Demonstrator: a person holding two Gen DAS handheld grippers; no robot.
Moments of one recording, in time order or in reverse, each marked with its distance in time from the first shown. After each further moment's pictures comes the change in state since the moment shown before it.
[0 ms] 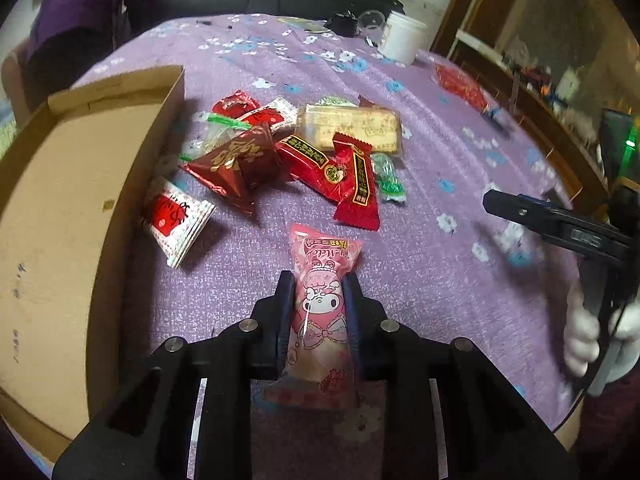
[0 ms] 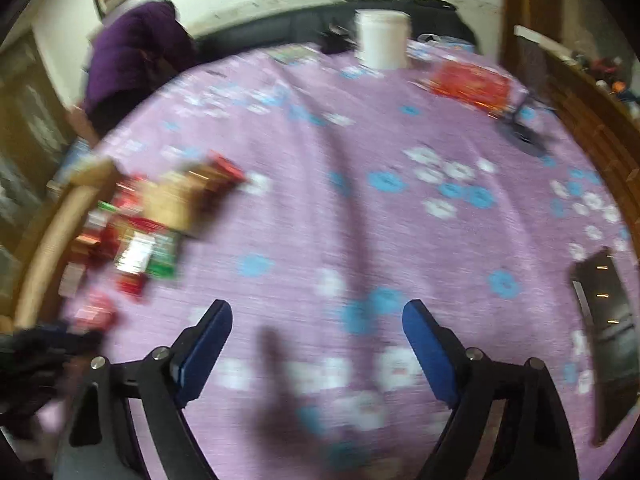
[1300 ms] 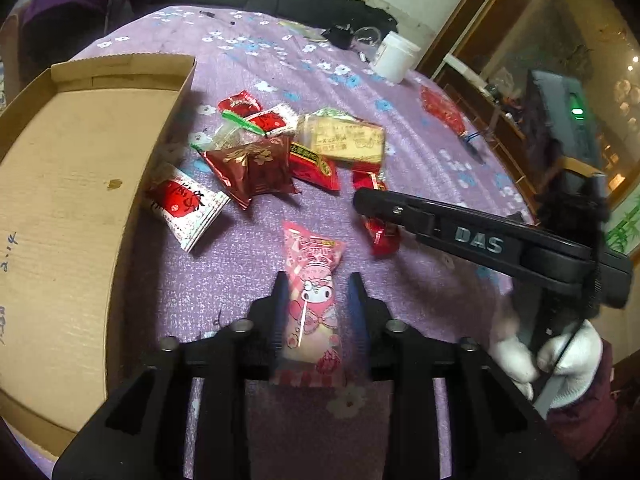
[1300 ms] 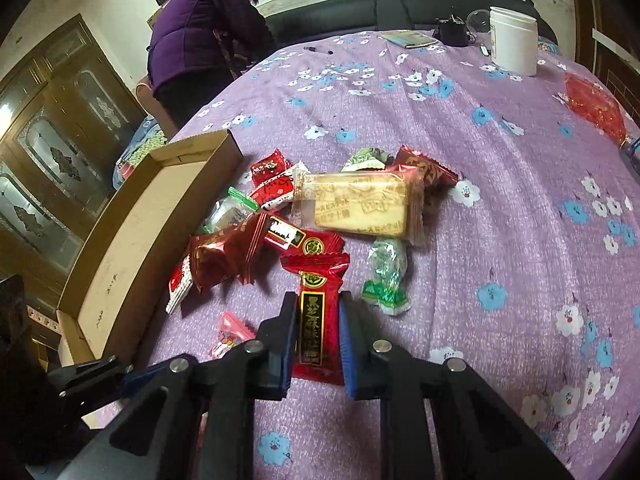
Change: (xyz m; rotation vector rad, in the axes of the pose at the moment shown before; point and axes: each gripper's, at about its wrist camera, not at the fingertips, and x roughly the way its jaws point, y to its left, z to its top) left arm -0.015 0.013 0.001 -0.075 0.003 -0.107; right arm 0.040 0.102 0.016 -0.075 0.079 0.203
